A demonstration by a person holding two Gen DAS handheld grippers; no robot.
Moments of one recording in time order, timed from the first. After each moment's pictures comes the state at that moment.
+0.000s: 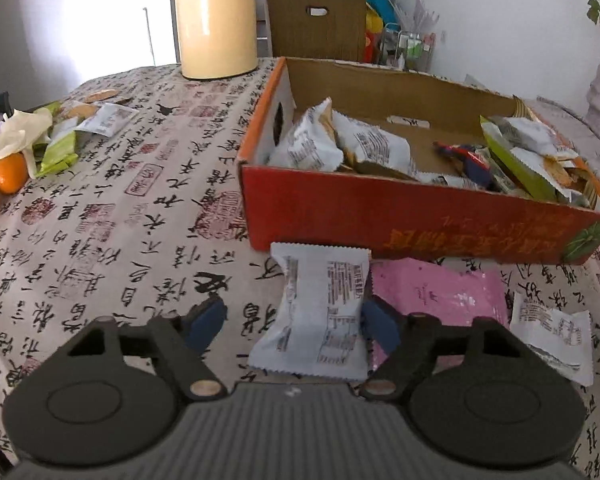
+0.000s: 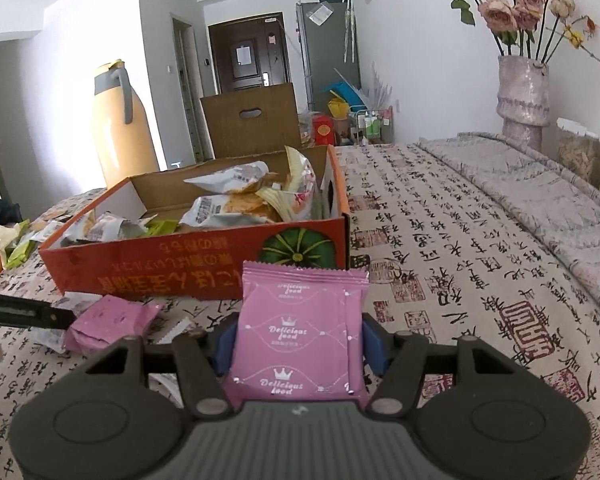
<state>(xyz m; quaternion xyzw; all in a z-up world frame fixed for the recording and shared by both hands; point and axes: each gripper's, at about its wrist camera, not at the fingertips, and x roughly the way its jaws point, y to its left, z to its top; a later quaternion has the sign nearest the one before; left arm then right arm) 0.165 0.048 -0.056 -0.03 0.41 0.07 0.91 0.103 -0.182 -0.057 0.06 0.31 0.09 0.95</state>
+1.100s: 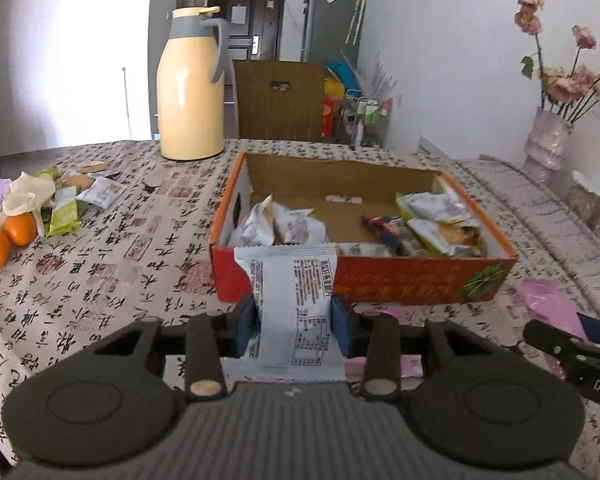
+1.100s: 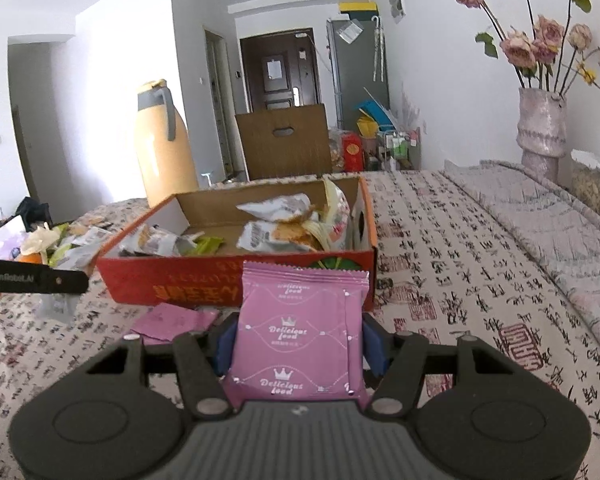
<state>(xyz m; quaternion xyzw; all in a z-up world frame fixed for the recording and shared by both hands) 0.099 0.020 0.018 -0.04 0.31 0.02 0.95 0.065 -0.180 -0.016 0.05 0.27 0.13 0.95</state>
